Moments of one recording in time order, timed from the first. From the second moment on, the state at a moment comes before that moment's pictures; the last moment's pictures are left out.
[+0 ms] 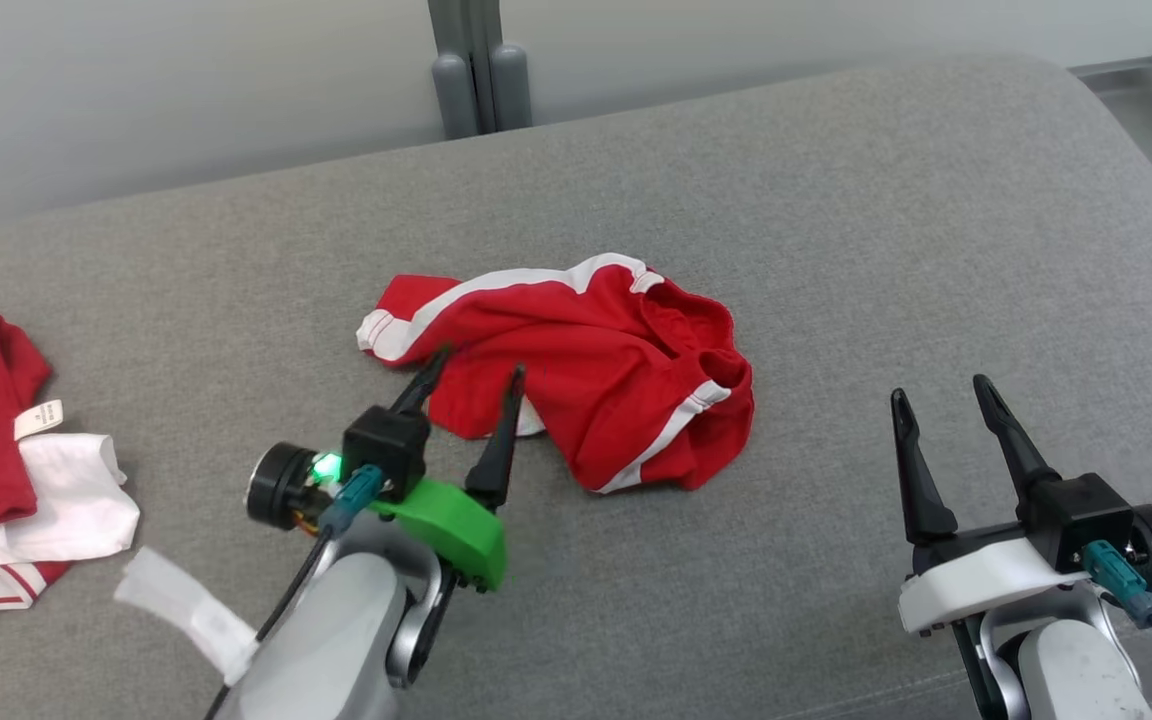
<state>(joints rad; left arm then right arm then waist) -0.46 0.10 -0.58 0.54 -0.37 0.02 -0.26 -0.08 -0.05 -0.02 0.15 0.01 0.13 -0.26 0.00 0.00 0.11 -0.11</state>
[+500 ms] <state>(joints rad) -0.07 0.12 -0.25 0.32 -0.36 0.08 -0.26 -0.02 -0.05 0.00 0.16 0.02 0.13 -0.26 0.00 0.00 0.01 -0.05</state>
